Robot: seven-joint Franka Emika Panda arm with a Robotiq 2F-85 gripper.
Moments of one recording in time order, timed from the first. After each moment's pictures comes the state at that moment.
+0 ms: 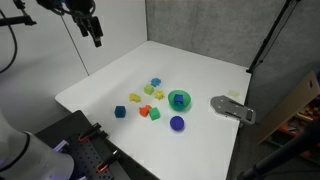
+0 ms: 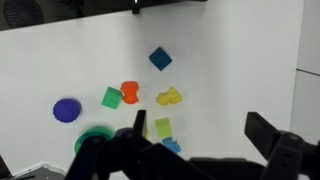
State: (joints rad) arm 0.07 -0.66 0.13 -2.44 0.21 1.80 0.12
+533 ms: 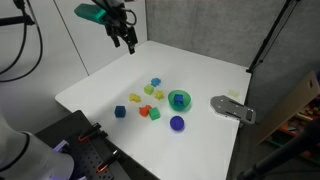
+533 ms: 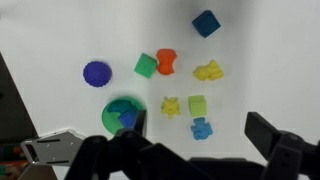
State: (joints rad) arm 0.04 -0.41 0.08 -2.38 0.03 2.05 0.04
